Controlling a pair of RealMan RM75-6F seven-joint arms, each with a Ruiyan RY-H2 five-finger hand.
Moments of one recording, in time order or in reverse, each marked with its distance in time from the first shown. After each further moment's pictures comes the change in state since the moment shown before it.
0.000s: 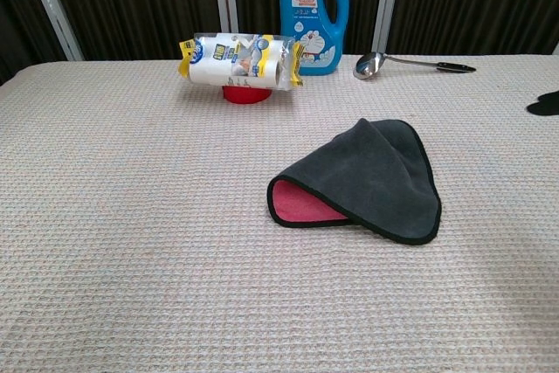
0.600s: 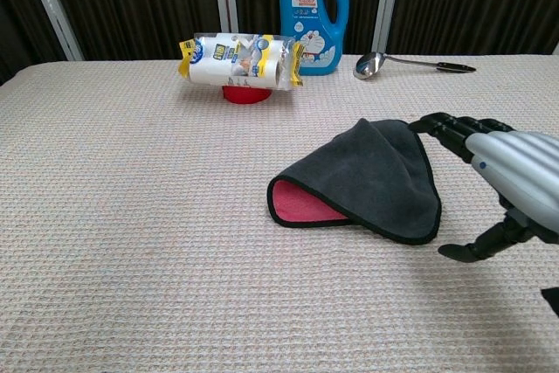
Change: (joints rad) left arm -0.004 -0.010 -0.005 0.004 -0.007 -0.001 0.009; right arm 0.121 -0.337 0.119 0.123 0.201 -0.112 -0.175
